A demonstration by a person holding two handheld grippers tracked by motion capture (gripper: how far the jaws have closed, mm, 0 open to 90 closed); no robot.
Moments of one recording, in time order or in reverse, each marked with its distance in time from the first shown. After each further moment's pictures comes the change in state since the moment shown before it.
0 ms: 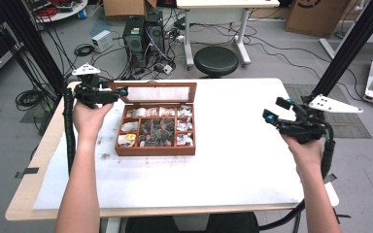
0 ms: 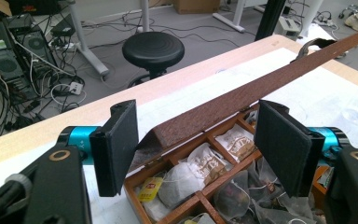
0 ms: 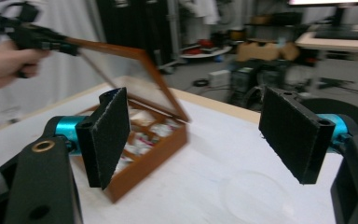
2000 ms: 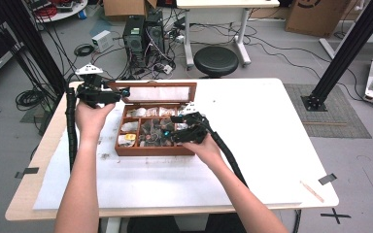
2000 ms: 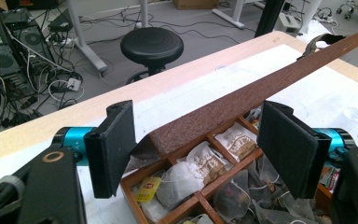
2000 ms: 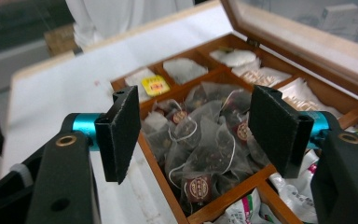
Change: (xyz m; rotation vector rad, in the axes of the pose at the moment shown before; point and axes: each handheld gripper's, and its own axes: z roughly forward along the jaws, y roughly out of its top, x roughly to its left) left arm 0.000 -0.001 0.006 0.013 -0.004 -0.007; right arm 0.122 -0.046 0.233 0.325 0.306 -0.092
